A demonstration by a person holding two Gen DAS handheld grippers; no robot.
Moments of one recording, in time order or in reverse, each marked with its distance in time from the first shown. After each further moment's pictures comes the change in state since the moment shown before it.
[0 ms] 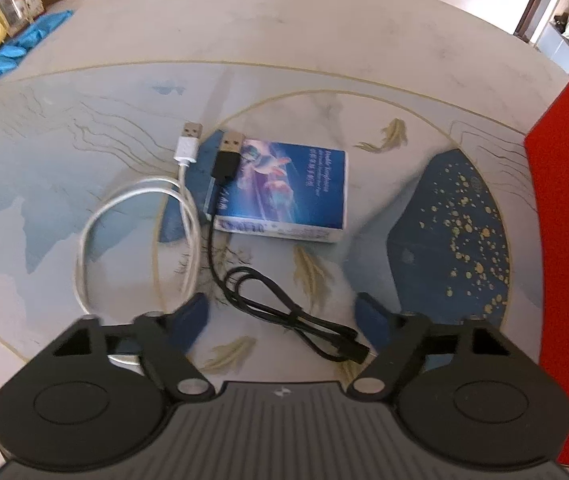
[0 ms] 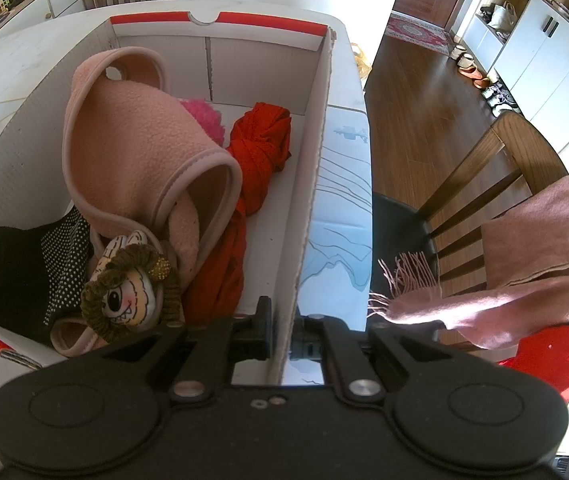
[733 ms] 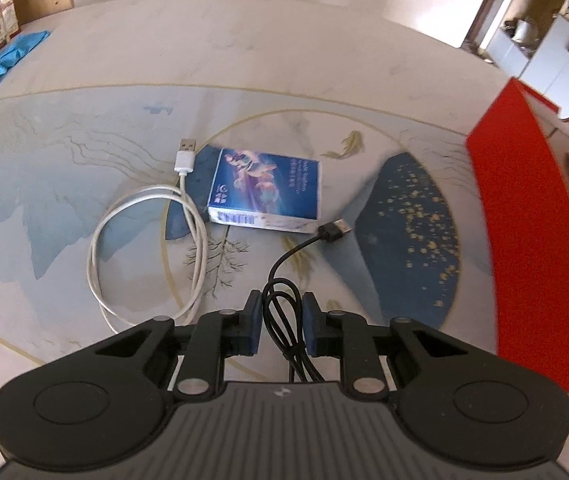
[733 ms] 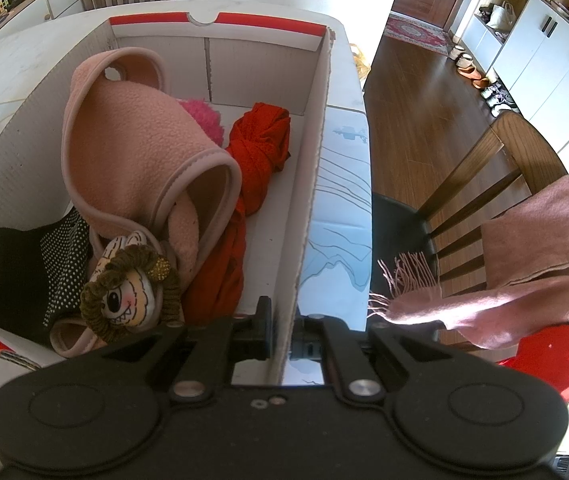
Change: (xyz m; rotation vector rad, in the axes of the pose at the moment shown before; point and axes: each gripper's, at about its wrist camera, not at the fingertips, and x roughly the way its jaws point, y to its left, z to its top) left arm -0.043 0.021 -0.018 0.067 -0.059 -0.154; right arm 0.000 0.000 0.000 0.000 -0.001 -0.003
